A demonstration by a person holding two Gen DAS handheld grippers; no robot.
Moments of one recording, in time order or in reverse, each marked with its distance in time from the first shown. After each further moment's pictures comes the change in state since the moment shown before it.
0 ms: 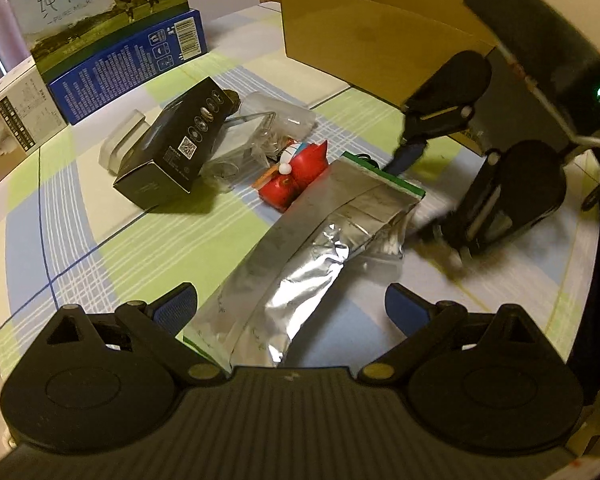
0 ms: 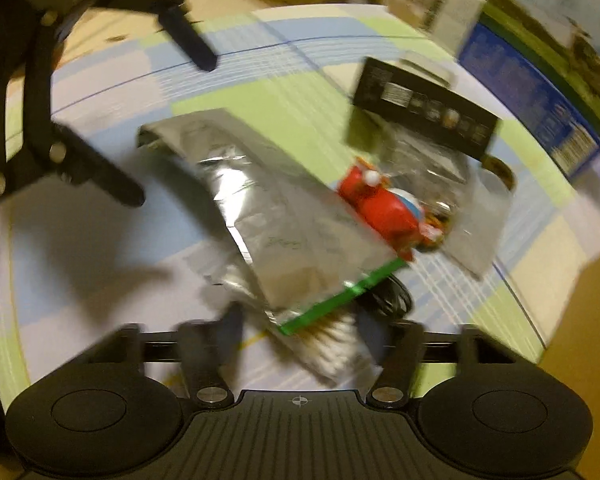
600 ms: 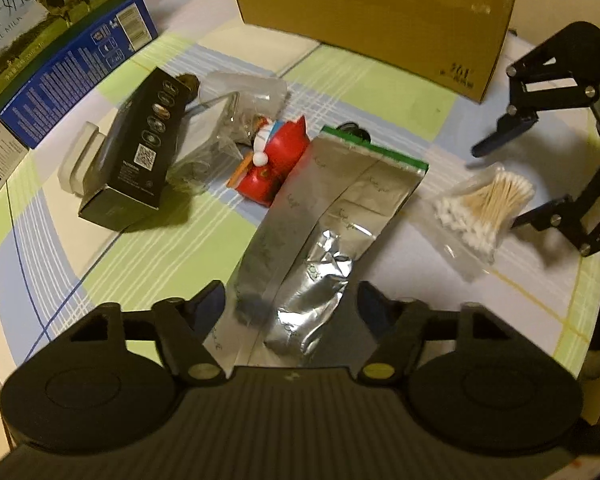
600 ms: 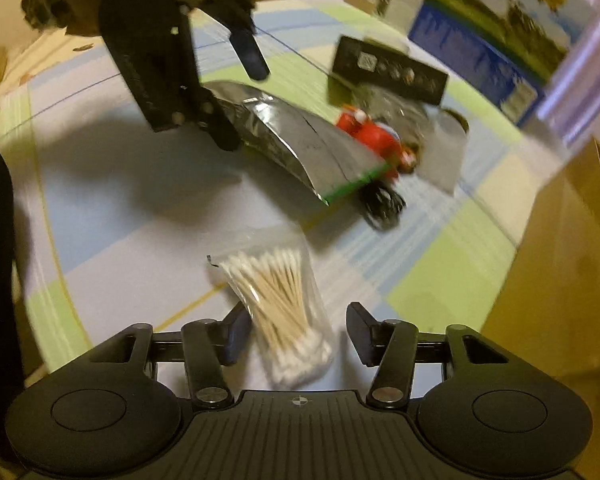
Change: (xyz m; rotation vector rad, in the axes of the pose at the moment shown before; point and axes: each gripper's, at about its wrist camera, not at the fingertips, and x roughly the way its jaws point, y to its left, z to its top) left arm 0.038 -0.008 0.022 0.171 0.140 -0.015; right arm -0.038 0.045 -0.052 0.061 -0.023 -0.100
